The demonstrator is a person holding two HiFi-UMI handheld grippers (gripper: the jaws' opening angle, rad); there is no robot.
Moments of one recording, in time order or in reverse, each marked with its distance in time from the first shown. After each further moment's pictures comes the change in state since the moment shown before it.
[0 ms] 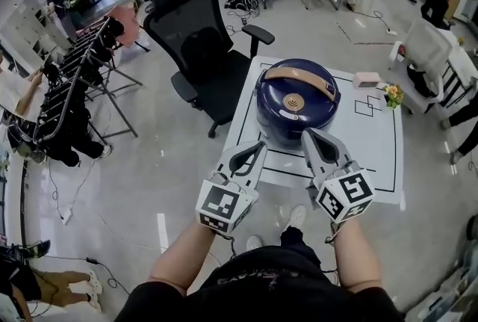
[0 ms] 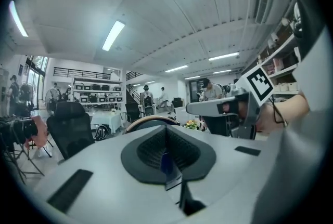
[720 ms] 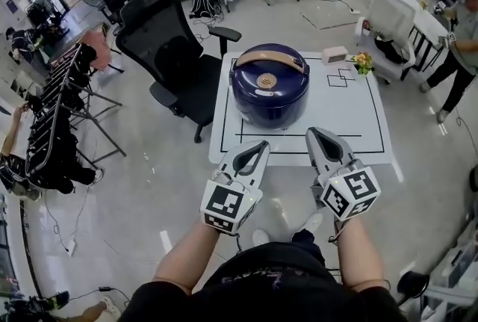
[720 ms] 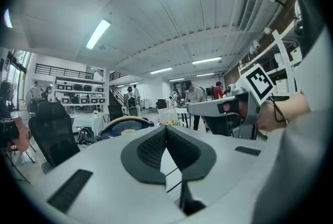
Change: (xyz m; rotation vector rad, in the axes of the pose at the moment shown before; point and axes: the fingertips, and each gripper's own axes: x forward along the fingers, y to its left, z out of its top) left arm -0.036 -0.078 0.000 0.036 -0.023 -0.187; right arm -0.104 0.019 -0.008 0.028 -0.022 -0.203
